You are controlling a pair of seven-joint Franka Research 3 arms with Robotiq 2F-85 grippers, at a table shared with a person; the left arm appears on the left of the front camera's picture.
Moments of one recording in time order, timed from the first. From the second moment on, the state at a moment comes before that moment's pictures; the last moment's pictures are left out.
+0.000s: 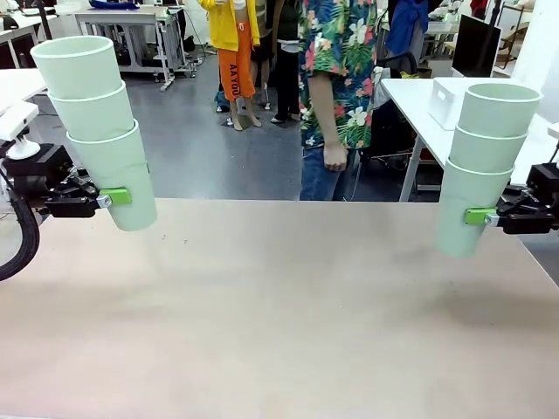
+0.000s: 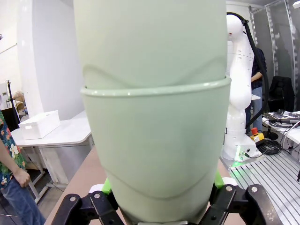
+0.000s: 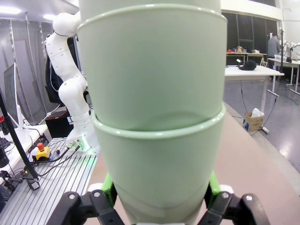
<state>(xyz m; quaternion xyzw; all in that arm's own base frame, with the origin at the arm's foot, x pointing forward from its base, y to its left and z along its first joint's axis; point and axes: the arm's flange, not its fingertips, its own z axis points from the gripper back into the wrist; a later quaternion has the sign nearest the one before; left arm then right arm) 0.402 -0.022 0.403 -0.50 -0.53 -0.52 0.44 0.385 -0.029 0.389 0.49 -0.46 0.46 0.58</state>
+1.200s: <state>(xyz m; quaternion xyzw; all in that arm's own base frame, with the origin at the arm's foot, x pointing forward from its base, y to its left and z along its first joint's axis) 0.402 -0.022 0.403 -0.50 -0.53 -0.52 0.44 0.385 -0.029 0.389 0.49 -0.46 0.46 0.58</state>
